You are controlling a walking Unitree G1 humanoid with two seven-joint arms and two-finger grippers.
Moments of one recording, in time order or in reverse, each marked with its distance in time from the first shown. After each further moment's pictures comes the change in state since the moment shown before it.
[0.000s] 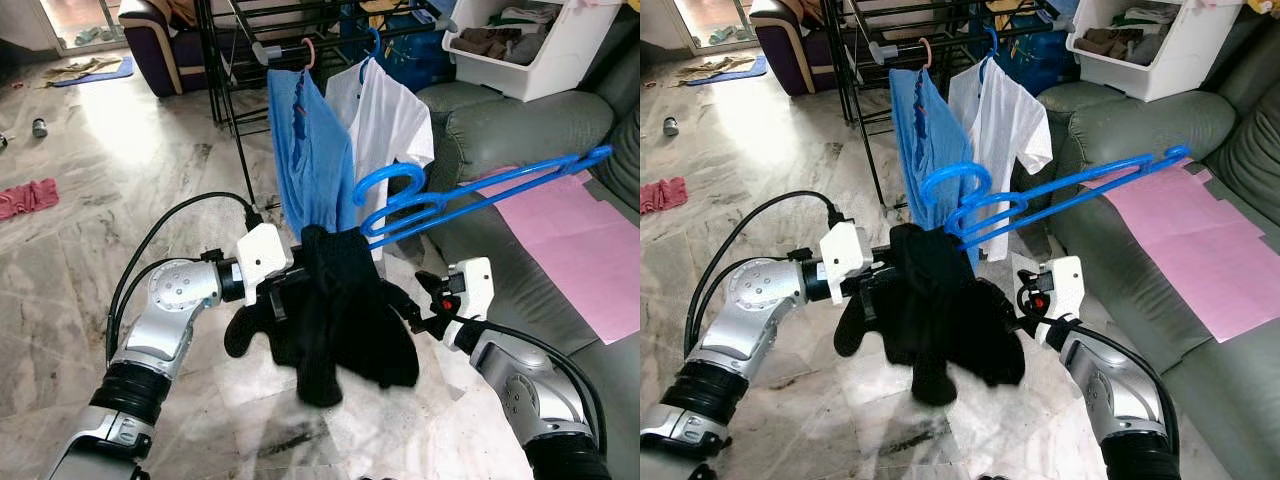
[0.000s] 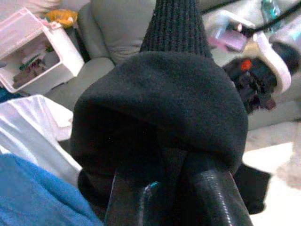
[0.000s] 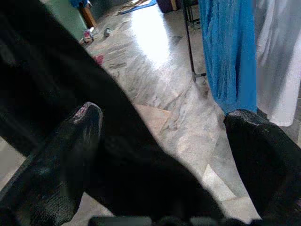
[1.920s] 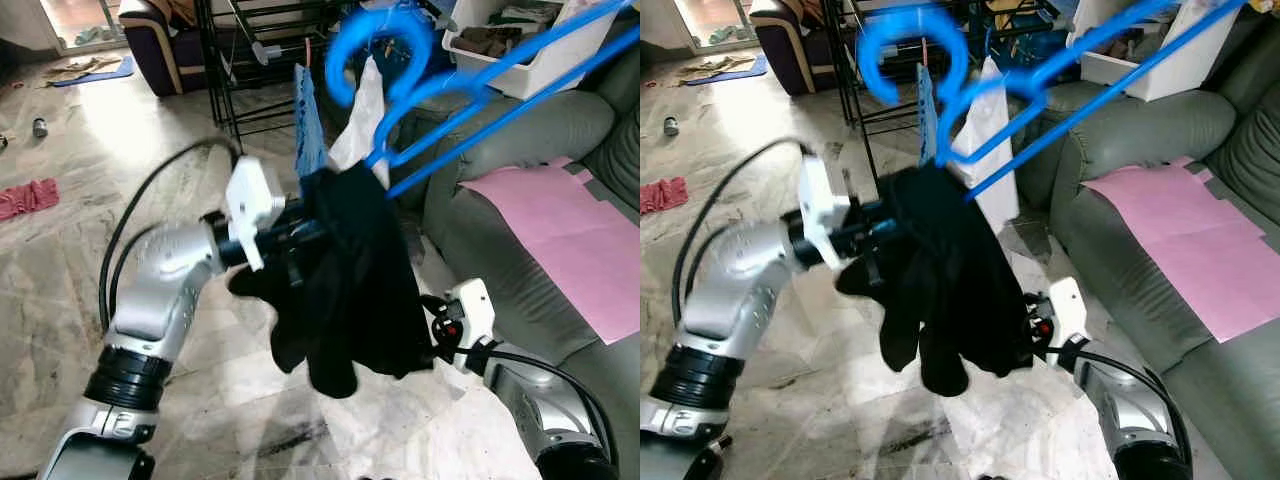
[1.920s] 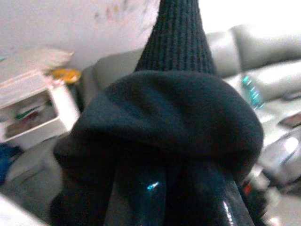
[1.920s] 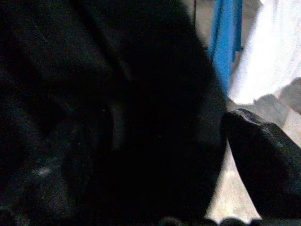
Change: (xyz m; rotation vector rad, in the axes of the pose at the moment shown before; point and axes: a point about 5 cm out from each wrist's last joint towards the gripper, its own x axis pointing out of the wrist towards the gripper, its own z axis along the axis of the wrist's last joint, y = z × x) left arm 0.006 0.019 0.071 -0.121 -0.271 -0.015; right arm -0.015 -0.021 -0.032 -0.133 0.154 -0.011
